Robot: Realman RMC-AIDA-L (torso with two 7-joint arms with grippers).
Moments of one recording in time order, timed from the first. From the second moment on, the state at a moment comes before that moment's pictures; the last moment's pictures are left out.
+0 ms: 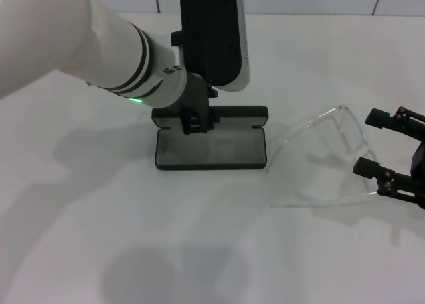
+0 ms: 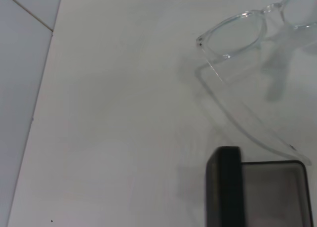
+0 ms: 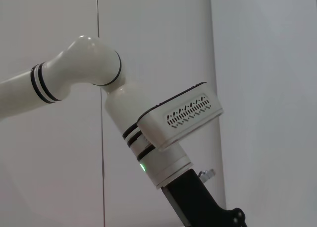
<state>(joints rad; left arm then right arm) -0.64 -2.09 1.76 1.44 2.67 1.24 -2.15 0.31 2.01 -0.86 -0.52 -1.51 -1.83 0.91</state>
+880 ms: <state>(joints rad) -0.40 -2.09 1.34 1.67 1.84 1.43 -1.90 0.31 2.00 -0.80 -0.49 -1.49 -1.82 0.94</state>
